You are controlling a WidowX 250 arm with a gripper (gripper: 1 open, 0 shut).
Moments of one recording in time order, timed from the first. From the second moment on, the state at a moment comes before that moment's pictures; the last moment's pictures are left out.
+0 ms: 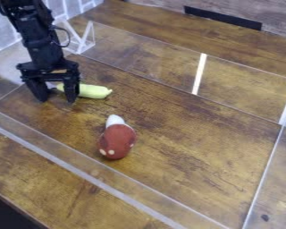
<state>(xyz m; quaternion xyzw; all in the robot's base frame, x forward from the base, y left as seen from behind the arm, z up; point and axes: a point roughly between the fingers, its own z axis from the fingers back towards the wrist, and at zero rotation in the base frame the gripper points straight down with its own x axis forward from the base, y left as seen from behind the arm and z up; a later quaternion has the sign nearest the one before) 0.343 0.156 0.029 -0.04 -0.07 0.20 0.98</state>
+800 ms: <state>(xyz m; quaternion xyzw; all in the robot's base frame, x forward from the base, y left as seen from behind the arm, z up) 0.367 0.164 0.029 -0.04 -0.07 0.21 0.97</state>
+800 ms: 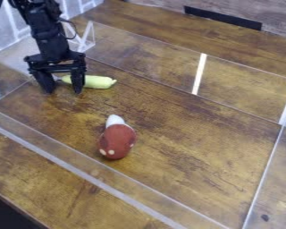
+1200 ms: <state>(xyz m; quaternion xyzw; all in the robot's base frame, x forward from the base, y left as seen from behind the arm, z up) 0.370 0.167 0.028 -0.04 -0.07 0.22 0.97</state>
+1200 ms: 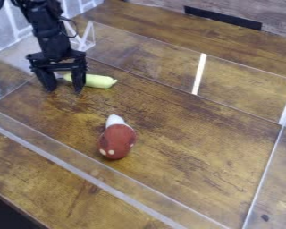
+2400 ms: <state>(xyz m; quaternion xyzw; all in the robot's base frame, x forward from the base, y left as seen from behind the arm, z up) 0.382 0.148 0.028 -0.03 -0.04 0.26 0.97</state>
